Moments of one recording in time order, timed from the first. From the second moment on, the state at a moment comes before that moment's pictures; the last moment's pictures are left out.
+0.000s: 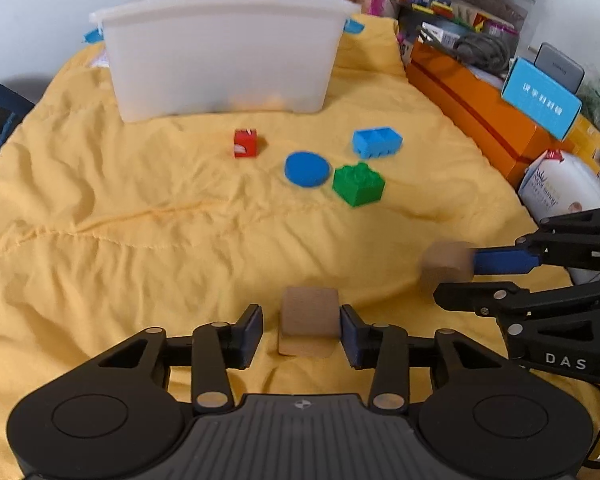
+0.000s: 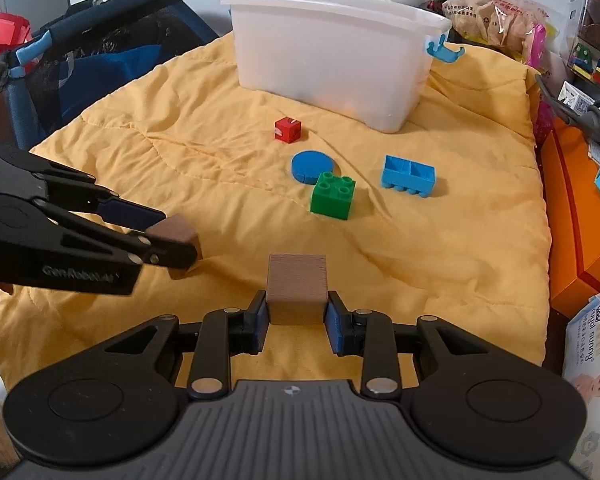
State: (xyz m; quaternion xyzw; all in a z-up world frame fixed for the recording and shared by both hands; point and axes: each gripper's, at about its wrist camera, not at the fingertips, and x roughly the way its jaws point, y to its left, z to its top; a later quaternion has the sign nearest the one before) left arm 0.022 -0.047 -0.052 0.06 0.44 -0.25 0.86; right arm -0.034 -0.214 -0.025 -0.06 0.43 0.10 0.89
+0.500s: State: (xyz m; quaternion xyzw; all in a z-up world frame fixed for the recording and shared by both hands) left arm 0.016 -0.047 -0.043 0.07 0.43 -0.27 0.86; right arm -0.034 -0.209 -0.042 -0.08 0.43 0.11 0.89
